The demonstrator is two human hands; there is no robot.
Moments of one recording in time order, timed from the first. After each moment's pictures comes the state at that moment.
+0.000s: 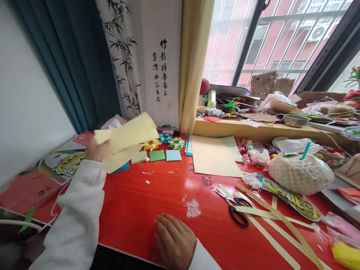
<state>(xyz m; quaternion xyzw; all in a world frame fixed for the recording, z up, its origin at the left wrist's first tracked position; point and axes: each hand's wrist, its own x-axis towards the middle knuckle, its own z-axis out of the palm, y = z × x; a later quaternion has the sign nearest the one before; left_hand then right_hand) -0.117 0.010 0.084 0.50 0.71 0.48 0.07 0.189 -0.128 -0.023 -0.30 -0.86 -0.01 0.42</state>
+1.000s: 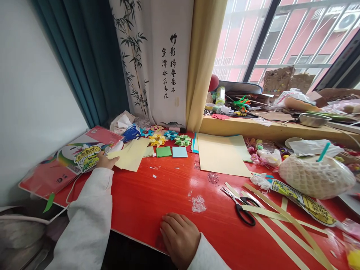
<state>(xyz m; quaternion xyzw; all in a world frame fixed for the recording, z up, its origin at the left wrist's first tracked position) -0.139 -0.011 0.013 0.33 0.85 0.40 0.02 0.189 -0.131 -0.022 -0.27 -0.89 0.03 0.36</state>
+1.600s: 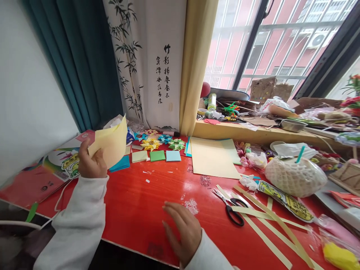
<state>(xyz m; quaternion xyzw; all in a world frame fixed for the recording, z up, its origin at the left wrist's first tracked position) -0.087 -0.035 0.051 0.49 0.53 0.62 -0.30 0.212 -0.119 0.002 -0.32 -0.85 0.07 0.42</state>
